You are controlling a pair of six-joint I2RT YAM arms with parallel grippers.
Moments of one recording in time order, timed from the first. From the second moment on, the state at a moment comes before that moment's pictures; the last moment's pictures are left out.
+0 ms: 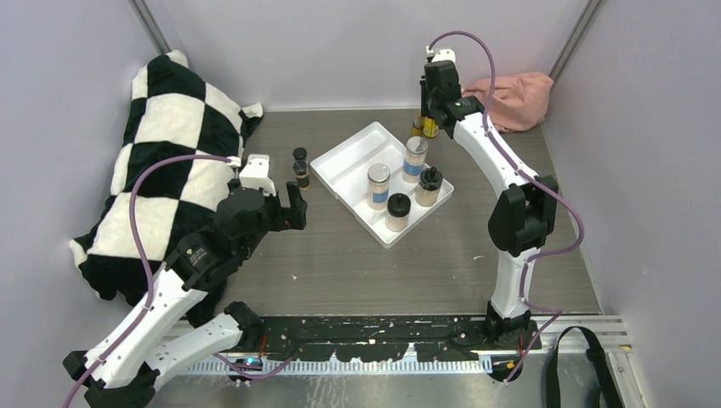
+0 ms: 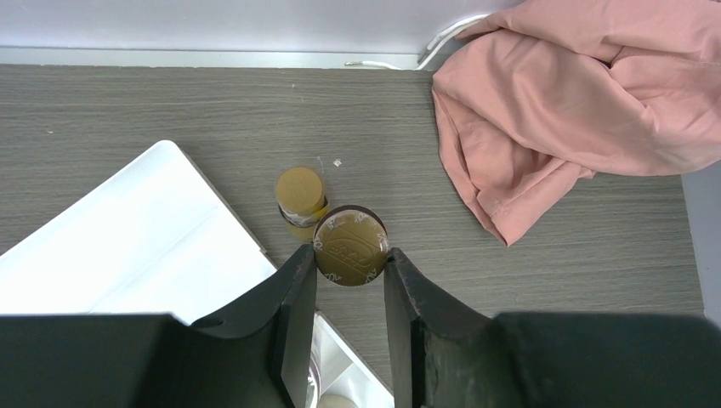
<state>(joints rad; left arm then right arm) -0.72 0.77 1.03 -0.68 -0.44 -0.36 0.34 1.97 1.93 -0.48 0.38 0.11</state>
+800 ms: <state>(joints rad) -0.72 0.74 1.03 -0.69 -0.44 -0.37 0.45 1.96 1.98 -0.51 0.44 0.07</state>
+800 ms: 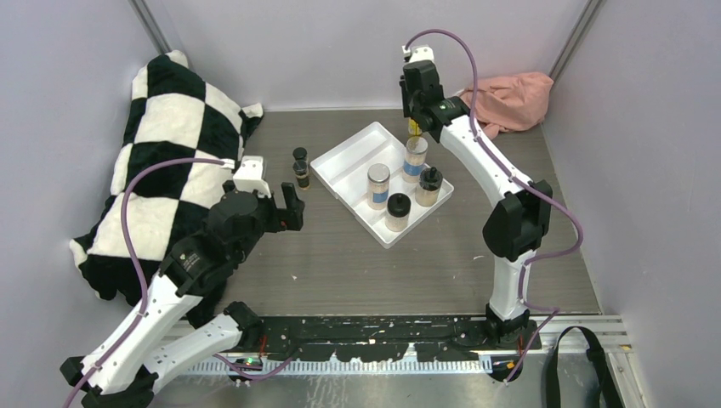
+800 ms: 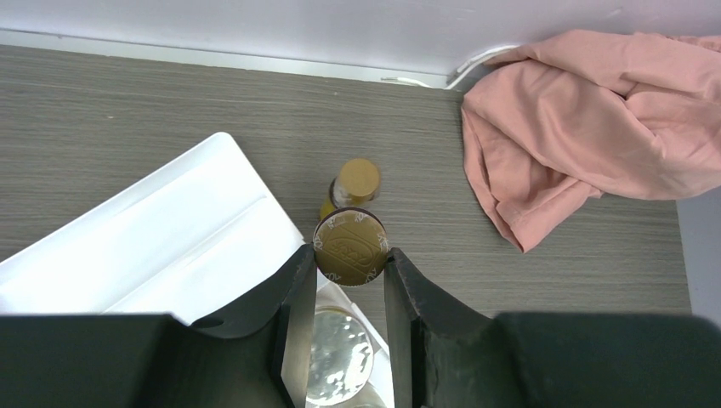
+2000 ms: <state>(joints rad) -0.72 0.72 1.03 -0.69 -0.44 -0.37 0.60 2.02 1.95 -0.52 0.44 0.11</state>
